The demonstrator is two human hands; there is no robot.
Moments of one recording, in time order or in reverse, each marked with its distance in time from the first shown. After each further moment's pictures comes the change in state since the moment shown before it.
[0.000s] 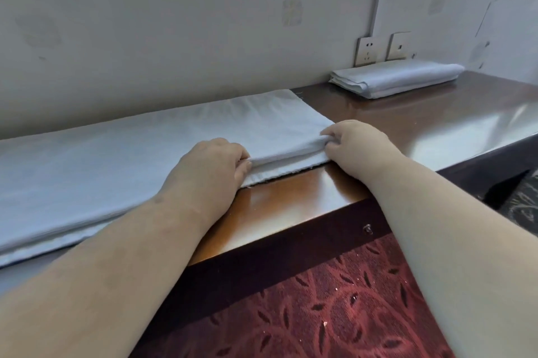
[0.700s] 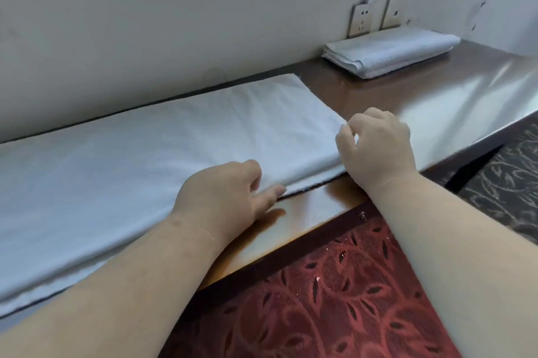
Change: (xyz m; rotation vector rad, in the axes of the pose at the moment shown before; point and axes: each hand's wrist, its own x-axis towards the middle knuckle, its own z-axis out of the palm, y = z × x) left_hand -0.001 0.012 -0.008 0.027 -0.185 0.000; right_hand -0.015 0.005 -0.001 -0.002 0.454 0.032
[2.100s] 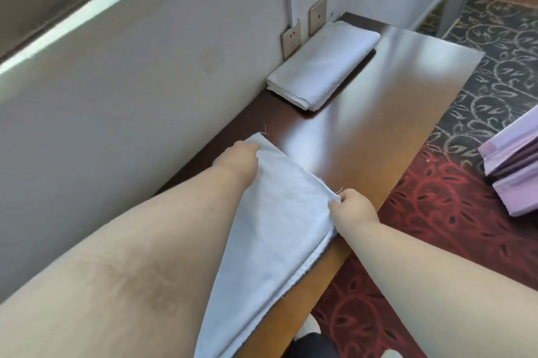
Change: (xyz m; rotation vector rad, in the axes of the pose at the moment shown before) left_hand 0.272 0.016 -0.034 0.067 -0.706 0.106; right_hand 0.036 -0.028 -0.036 0.183 -0.604 1.121
